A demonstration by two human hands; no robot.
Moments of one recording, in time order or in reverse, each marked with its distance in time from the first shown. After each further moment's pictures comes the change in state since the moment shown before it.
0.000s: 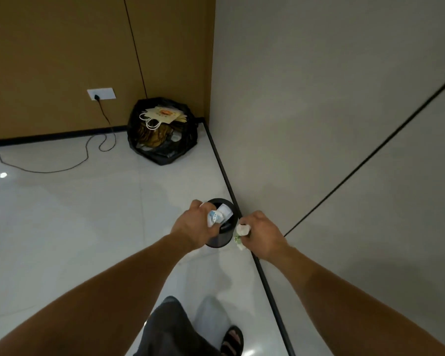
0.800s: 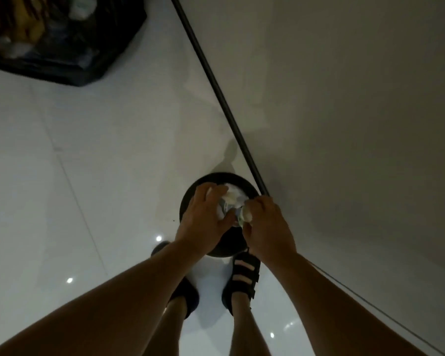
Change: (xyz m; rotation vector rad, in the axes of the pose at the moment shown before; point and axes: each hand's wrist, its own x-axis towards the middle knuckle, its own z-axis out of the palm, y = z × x) left_hand 0.445 -0.208 0.321 -0.190 -0.198 0.037; right_hand 0.433 0.216 0.286 0.031 -0.089 0.256
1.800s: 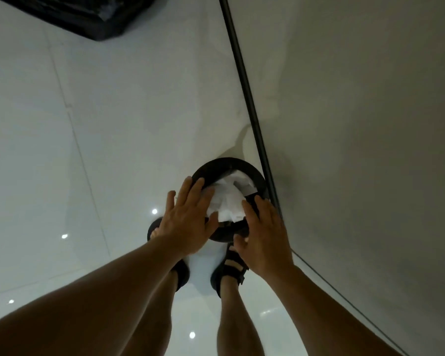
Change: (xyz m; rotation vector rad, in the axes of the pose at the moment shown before) left_hand -0.037 -0.046 0.002 0.545 -0.247 -0.127; right_hand -0.023 0.002 0.023 -0.173 -0.136 -0.098
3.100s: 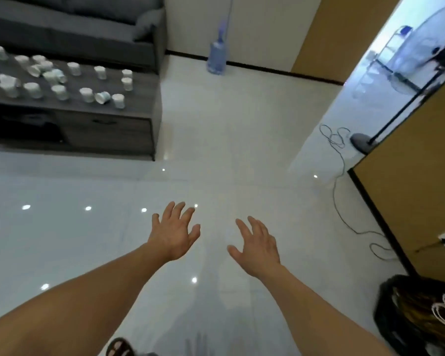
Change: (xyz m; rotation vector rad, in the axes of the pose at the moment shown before) left_hand -0.816 0.125 0.042 -0.833 0.812 -1.652; right_hand -0.557 -0.401 -0.067 -0.884 -0.145 -1.582
